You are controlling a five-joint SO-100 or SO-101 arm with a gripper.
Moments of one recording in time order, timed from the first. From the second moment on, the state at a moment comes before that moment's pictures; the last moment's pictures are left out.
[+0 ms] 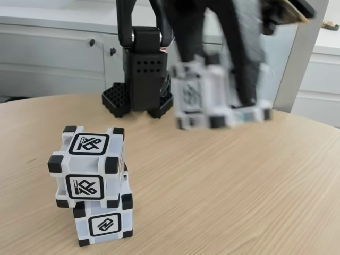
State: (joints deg) arm -12.3 111.7 96.2 89.2 -9.3
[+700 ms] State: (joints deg) arm 5.6 112.4 96.2 96.0 -15.1
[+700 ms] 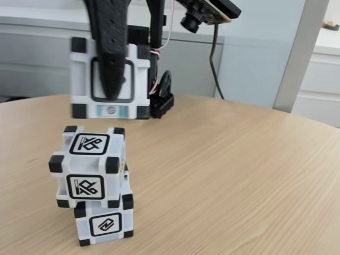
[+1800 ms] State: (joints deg) arm 10.2 101.5 81.4 101.5 -12.7
